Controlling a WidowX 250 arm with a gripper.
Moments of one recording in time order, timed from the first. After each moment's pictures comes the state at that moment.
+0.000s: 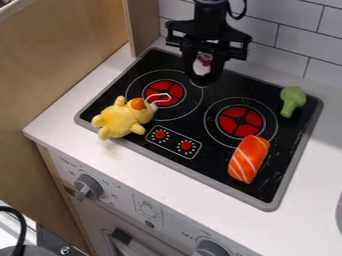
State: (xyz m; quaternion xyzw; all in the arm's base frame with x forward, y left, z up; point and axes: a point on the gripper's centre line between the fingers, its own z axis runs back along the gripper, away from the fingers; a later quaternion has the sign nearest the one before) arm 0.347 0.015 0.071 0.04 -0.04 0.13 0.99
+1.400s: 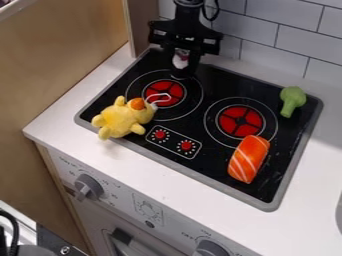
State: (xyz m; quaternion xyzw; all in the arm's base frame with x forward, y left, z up) arm 0.370 0.067 0.051 0.08 -0.03 0.19 0.98
